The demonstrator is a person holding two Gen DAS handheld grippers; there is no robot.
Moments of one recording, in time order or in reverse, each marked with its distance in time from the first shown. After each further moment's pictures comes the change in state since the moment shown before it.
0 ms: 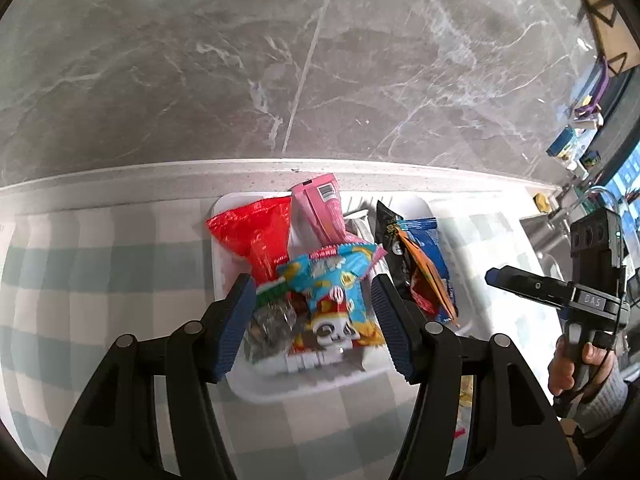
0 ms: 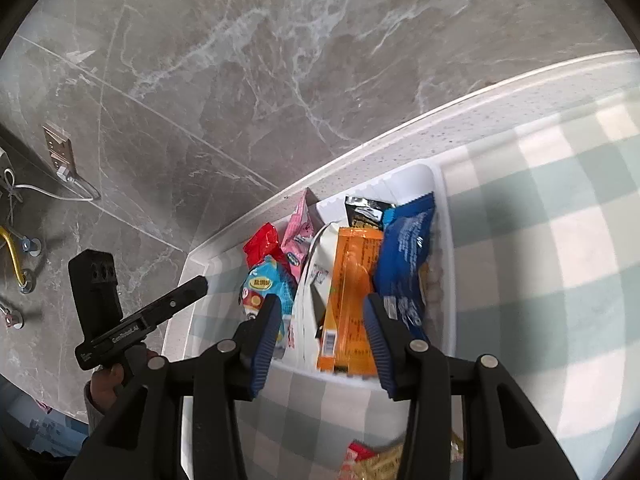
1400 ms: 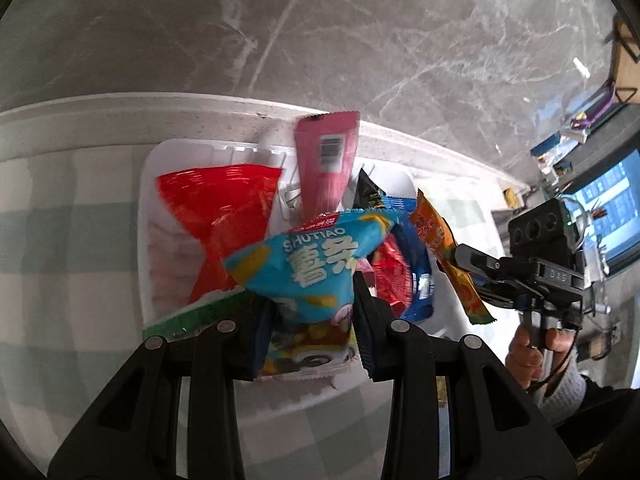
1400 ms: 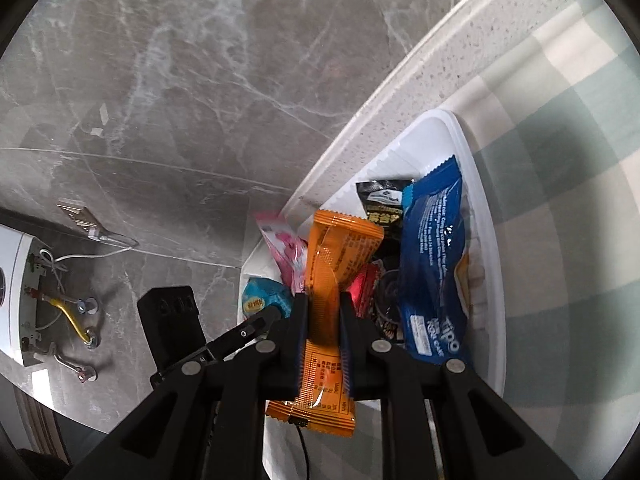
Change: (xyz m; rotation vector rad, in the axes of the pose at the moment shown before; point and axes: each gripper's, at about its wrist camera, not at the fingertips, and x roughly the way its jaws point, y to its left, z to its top) left arm 0.062 0.025 0.011 -0.083 0.174 -0.193; right arm 0.049 -0.058 0.019 0.251 0.108 0.260
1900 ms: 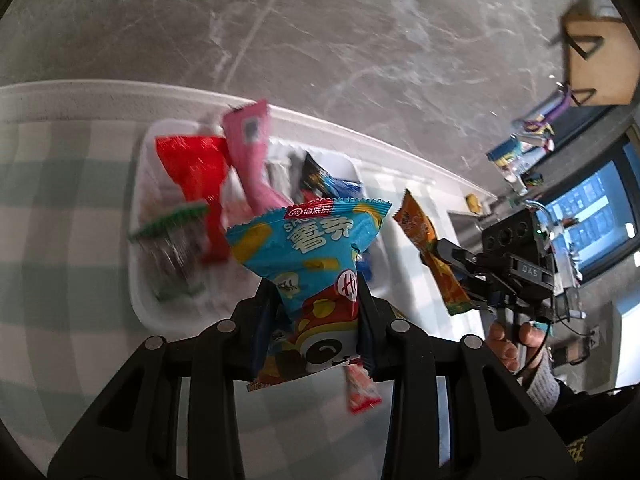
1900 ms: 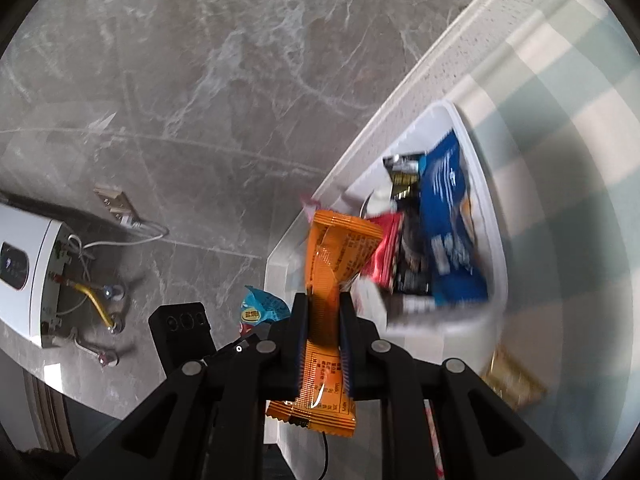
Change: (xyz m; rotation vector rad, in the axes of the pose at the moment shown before) left arm -0.066 -0.029 -0.057 -0.046 -0.071 -0.094; right arm -0.046 0.022 -0.036 0.002 -0.040 0.060
